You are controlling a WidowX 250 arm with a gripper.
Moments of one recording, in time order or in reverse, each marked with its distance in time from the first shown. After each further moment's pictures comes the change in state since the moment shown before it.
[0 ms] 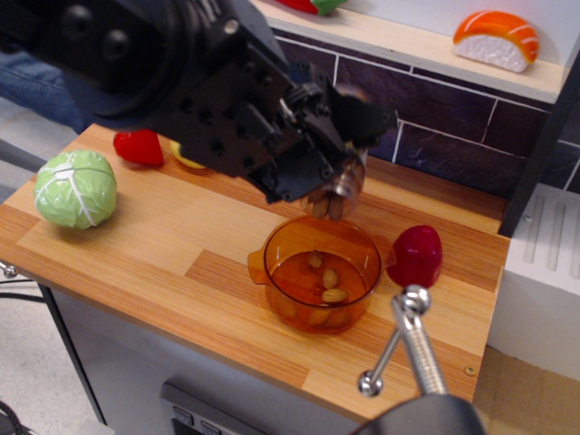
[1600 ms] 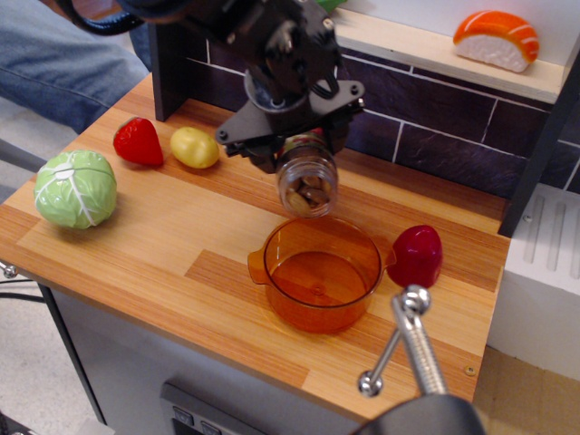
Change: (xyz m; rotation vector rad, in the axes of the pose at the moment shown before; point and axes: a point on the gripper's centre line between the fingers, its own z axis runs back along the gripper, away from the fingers) arm 0.002 0.028 -0.023 0.231 0.267 0.172
